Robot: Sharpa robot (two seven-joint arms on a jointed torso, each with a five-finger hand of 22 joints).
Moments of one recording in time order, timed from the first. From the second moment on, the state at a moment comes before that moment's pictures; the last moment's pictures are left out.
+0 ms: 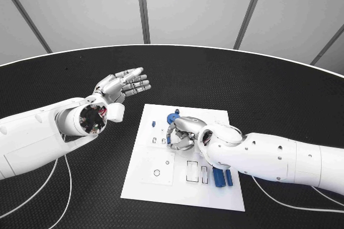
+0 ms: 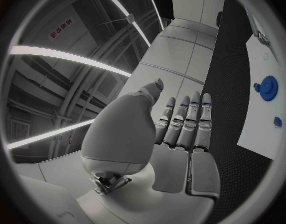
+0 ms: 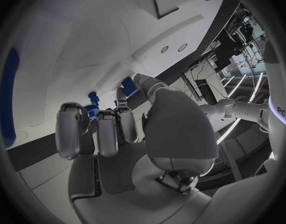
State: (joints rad) left arm 1.32 -0.86 -0.06 1.50 0.27 -0.20 0.35; left_hand 1.45 -0.10 0.34 0.15 0.06 0.74 0.19 0.15 0.11 0.83 0.24 0.07 0.06 0.80 0.20 0.24 0.14 0.12 0.70 0.29 0.21 0.08; right arm 1.14 -0.58 -0.08 1.47 -1.48 -0.32 -0.22; right_hand 1.24 -0.24 0.43 0.17 0.26 0.92 0.14 0.25 0.37 1.46 0.05 1.44 1.31 1.47 -0.02 1.56 1.31 0.05 1.46 0.08 1.43 1.31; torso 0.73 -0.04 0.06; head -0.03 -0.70
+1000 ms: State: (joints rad) left arm 1.32 -0.85 -0.06 1.39 -0.26 -0.04 -0.02; left_hand 1.30 -0.16 0.42 0.20 0.06 0.99 0.16 0.25 0.18 1.28 0.09 0.20 0.13 1.29 0.02 0.64 0.38 0.17 1.03 0.16 0.55 0.24; right arm 1.20 -0.90 -0.08 1.76 -1.12 -0.55 0.09; right_hand 1.34 -0.19 0.23 0.25 0.23 0.89 0.15 0.25 0.36 1.43 0.06 1.39 1.31 1.47 -0.01 1.52 1.31 0.06 1.45 0.09 1.32 1.31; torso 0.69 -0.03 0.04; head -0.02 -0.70
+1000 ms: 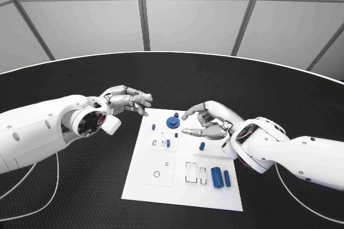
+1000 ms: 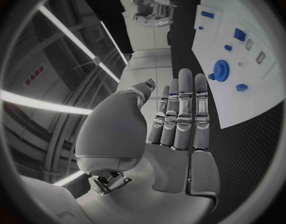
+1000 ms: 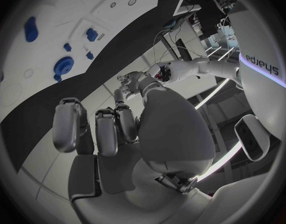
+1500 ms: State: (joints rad) left arm 1.32 -0.76 -0.06 1.34 -0.62 0.18 -0.38; left_hand 1.25 -0.13 0.41 0.29 0.06 0.93 0.11 0.42 0.40 1.26 0.03 0.49 0.49 1.46 -0.04 1.48 1.30 0.14 1.36 0.05 1.17 0.80; right arm 1.22 -1.05 -0.08 1.74 -0.94 -0.56 0.06; right_hand 1.34 -0.19 0.22 0.26 0.25 0.90 0.14 0.26 0.36 1.43 0.06 1.38 1.31 1.47 -0.01 1.51 1.31 0.06 1.44 0.09 1.30 1.31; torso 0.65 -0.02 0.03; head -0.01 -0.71
